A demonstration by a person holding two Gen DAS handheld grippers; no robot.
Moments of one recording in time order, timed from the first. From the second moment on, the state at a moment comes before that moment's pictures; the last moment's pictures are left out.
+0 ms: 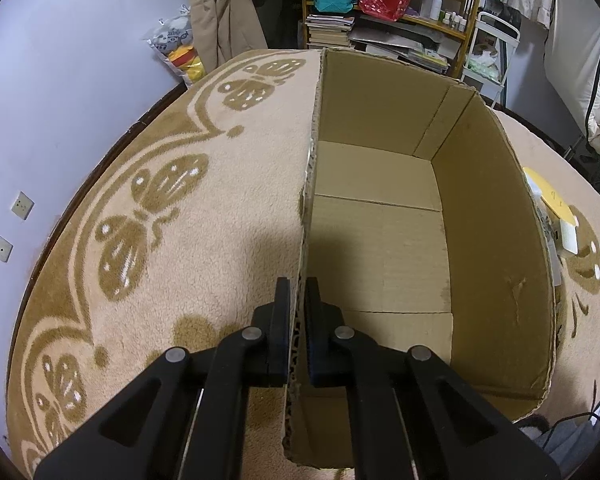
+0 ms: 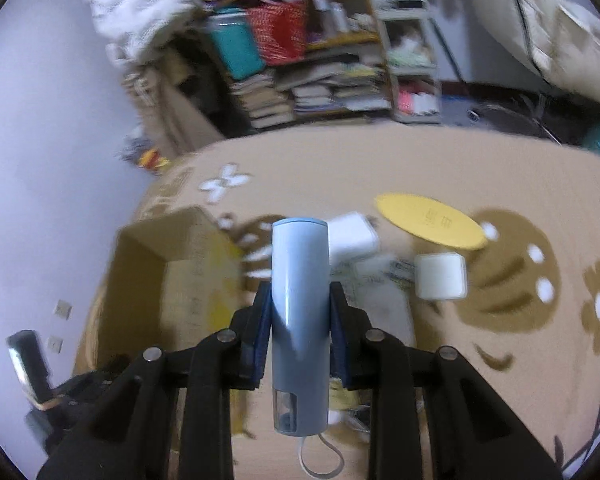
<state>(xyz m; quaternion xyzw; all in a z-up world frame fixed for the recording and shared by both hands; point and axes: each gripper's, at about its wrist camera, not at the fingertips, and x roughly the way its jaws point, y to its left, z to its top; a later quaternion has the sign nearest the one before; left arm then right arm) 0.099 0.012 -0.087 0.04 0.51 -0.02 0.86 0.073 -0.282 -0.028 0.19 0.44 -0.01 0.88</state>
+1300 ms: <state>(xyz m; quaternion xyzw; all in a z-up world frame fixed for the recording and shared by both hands) 0.099 0.014 -0.087 0.04 0.51 -0.02 0.86 0.146 -0.139 -0.086 0.07 0.51 0.10 0.85</state>
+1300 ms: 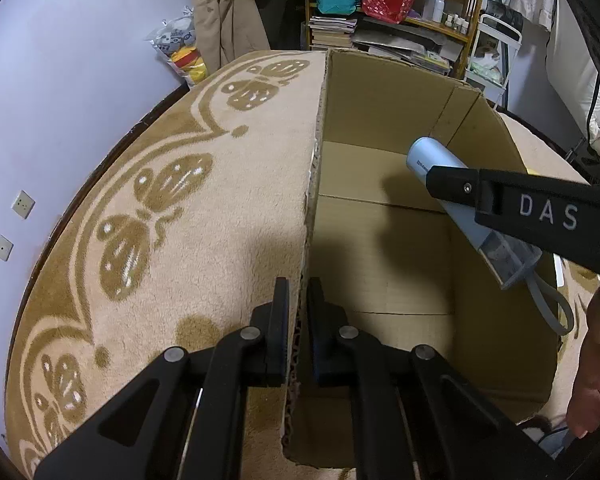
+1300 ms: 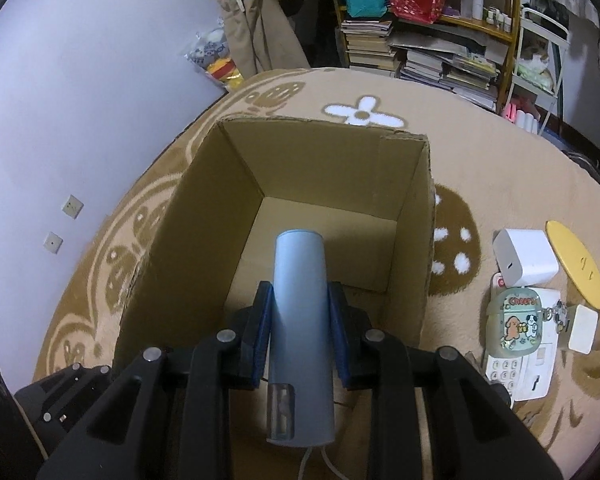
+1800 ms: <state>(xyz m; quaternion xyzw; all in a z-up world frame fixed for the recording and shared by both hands) 0.093 0.015 -0.080 0.03 0.49 -0.02 0.87 0.134 -0.143 -0.061 0.07 0.49 0.11 0.86</state>
